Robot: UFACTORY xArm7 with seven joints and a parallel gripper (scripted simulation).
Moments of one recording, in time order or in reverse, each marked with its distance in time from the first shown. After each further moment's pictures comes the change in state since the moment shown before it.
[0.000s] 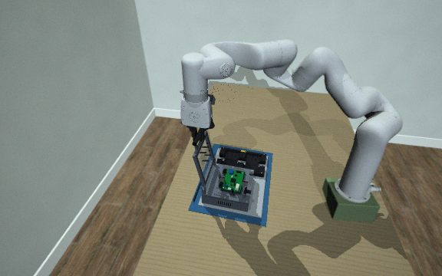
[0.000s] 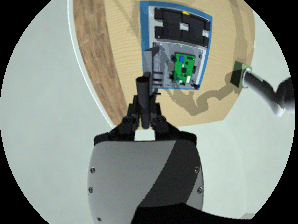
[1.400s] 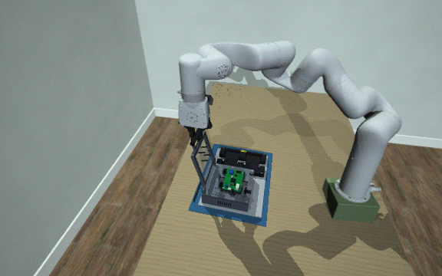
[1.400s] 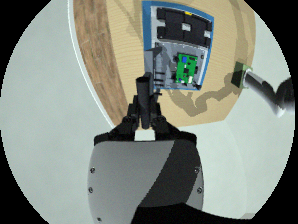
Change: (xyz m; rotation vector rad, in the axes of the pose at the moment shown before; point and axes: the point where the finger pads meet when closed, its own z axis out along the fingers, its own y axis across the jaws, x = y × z) arm 0.000 -0.008 0.002 0.000 0.000 0.000
